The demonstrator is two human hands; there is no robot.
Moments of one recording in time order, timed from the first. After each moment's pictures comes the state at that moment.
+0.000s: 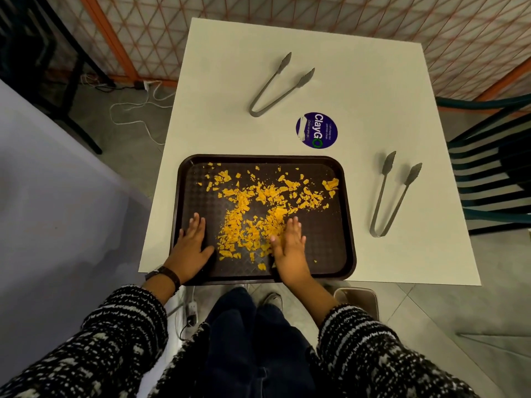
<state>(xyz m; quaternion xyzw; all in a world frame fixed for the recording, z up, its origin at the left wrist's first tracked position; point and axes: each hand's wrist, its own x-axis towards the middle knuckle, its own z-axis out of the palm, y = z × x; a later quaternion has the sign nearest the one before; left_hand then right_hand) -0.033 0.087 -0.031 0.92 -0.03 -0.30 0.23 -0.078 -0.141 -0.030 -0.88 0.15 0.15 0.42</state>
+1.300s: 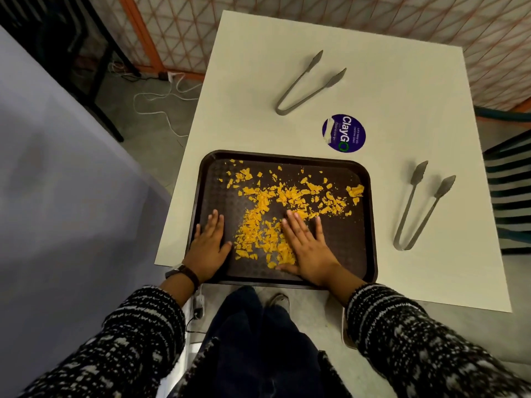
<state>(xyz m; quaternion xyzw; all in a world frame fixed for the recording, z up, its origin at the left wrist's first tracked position) -0.036 0.087 -0.042 0.94 -0.04 -0.26 0.20 -0.049 -0.172 -0.042 -0.96 -0.21 0.20 0.01</state>
